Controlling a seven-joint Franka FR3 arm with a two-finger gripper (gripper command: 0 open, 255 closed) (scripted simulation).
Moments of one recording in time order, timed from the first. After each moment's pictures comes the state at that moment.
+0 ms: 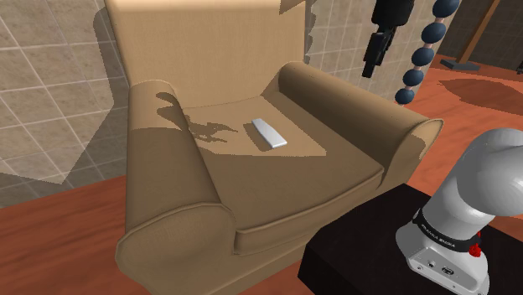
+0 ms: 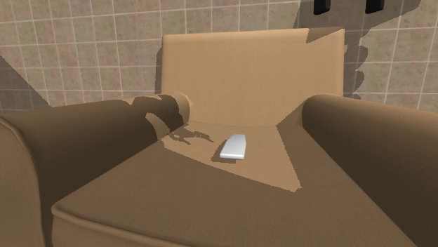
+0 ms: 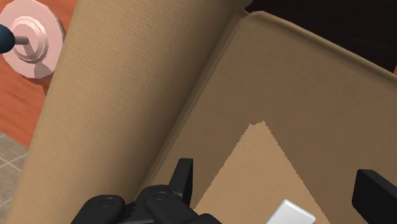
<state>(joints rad) -0.02 -0.78 0.01 -2.31 -0.09 1.58 -0.17</state>
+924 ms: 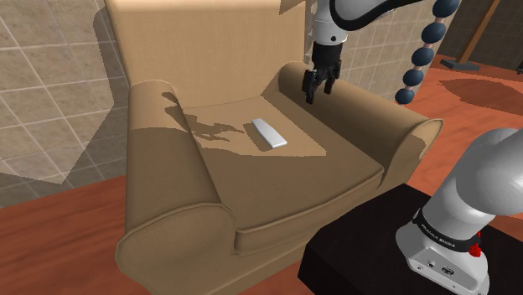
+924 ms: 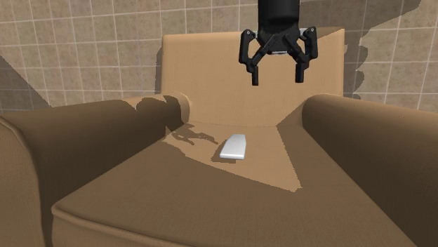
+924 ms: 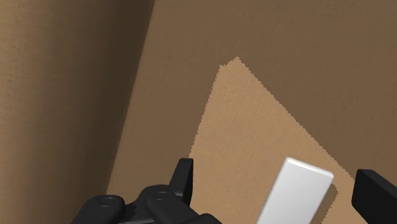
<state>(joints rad) -0.04 -0.42 0.11 -2.30 -0.02 1.89 0.10</state>
